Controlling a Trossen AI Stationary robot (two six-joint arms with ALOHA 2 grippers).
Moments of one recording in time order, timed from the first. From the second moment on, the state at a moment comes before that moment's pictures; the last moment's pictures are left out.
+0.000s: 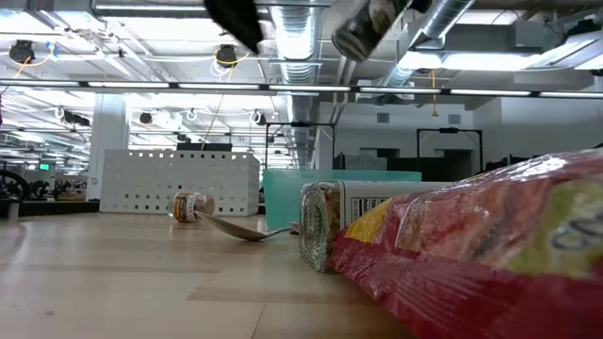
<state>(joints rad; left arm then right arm) -0.29 1.60 1.49 -1.01 -0.49 -0.34 0.00 1.35 1.51 -0.96 0.03 0.12</state>
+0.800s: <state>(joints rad) -0.42 1.07 0.97 -0.89 -0.62 -0.79 -0.22 1.82 1.99 -1.24 0.02 0.24</state>
